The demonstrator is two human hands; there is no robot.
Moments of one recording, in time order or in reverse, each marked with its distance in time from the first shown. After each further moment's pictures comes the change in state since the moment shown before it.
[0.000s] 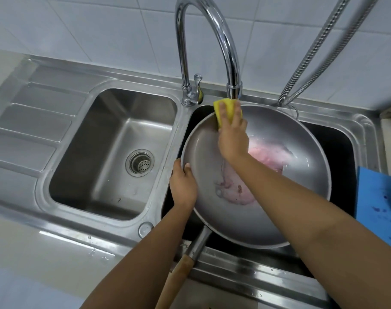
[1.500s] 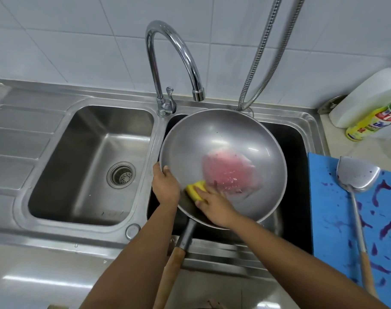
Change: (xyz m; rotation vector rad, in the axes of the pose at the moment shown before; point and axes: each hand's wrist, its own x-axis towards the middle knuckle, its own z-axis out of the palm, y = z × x) left_hand 0.000 -0.007 0.006 -0.087 0.079 0.031; right_hand -0.176 0.006 -0.025 0.177 -0.677 0.119
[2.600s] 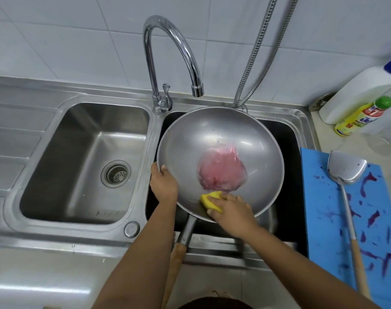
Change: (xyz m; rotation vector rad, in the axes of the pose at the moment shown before) left_hand 0.006 -0.016 0.005 -0.048 0.001 -0.020; right_hand -0.059 0.009 -0.010 -0.180 0.086 0.194
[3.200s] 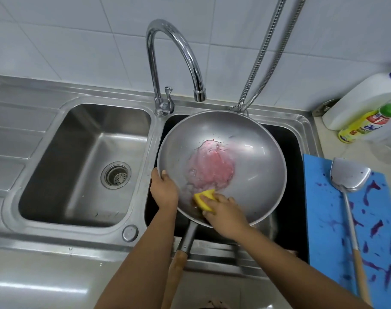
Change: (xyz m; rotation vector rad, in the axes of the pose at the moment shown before) left_hand -0.006 0.001 0.000 -0.031 0.015 -0.030; right_hand 0.019 -0.009 0.004 -0.029 -0.036 -0.082
